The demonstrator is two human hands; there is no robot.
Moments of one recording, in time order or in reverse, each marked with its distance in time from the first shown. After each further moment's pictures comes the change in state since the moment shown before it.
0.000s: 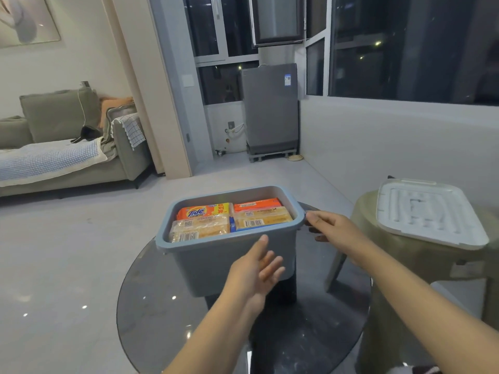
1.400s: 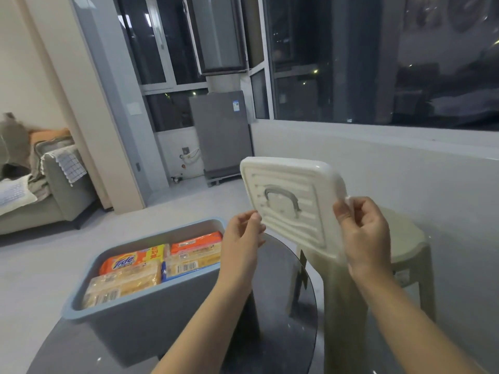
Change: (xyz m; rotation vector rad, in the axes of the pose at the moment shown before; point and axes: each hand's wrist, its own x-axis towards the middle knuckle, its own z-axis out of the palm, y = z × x) left_hand 0.016 0.003 0.125 0.432 -0.234 0.578; right_hand -0.055 -0.035 -0.092 0.186 0.882 -0.343
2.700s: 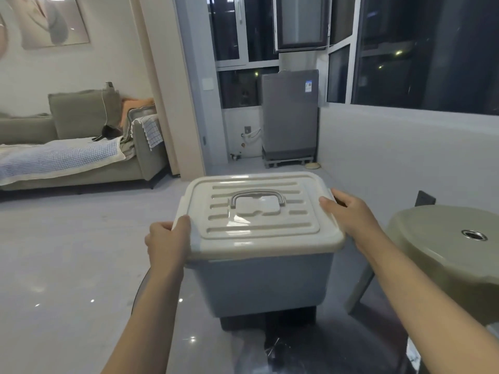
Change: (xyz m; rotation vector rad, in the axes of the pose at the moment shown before) left_hand 0.020 -0.002 -0.265 0.428 0.747 -0.143; right_hand -0.031 0.027 0.161 -0.073 -0.692 0.291
